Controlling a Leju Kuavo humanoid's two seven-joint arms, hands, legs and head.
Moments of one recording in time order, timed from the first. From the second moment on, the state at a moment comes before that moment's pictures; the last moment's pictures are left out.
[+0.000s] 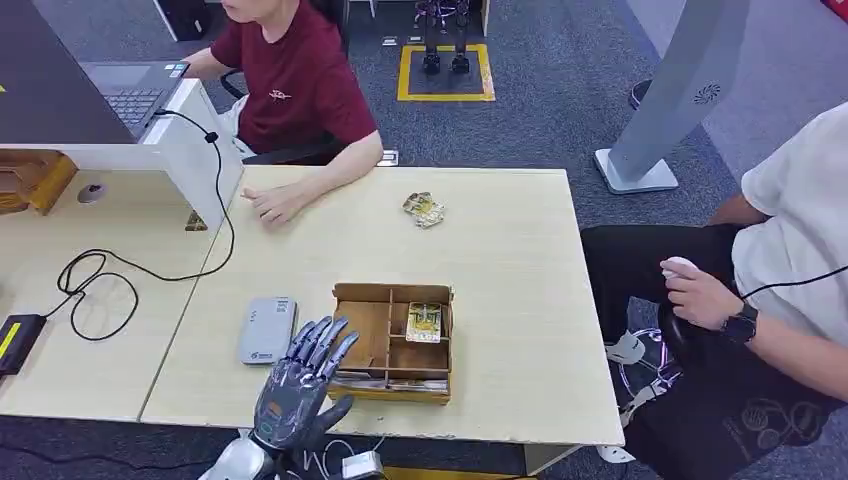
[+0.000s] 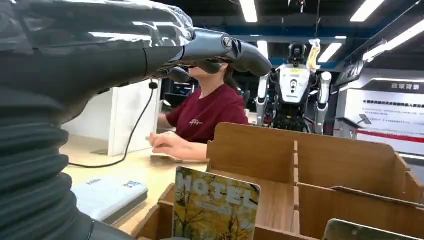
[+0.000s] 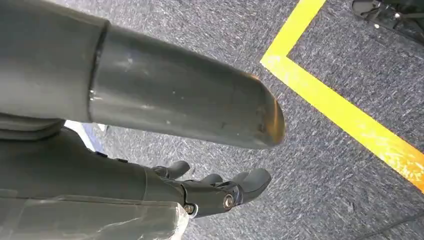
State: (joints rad) left arm -0.05 0.20 -0.54 -1.38 -1.23 0.61 -0.08; right arm 0.15 0.21 -0.84 -0.59 1.57 -0.04 -0.12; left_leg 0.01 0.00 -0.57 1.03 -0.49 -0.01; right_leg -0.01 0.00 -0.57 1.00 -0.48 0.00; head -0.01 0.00
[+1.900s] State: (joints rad) left arm -0.14 0.21 -0.55 -1.57 -0.97 0.42 -0.10; right arm 0.16 0.21 -0.83 -0.61 1.57 0.01 -0.12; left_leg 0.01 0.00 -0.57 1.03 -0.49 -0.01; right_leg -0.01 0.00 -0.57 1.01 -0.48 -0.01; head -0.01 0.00
